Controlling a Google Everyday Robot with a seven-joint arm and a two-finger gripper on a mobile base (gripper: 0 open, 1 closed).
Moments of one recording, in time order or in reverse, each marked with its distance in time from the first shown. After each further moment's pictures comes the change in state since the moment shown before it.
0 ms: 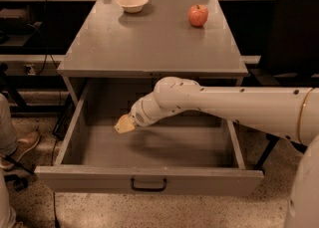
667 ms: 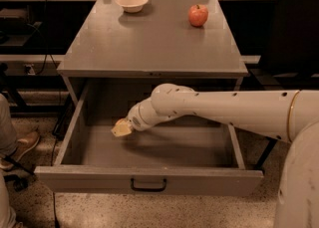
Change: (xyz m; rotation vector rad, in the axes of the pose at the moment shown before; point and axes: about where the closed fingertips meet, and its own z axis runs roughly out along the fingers) arm 0.007 0.004 0.023 -0.019 -0.020 0.029
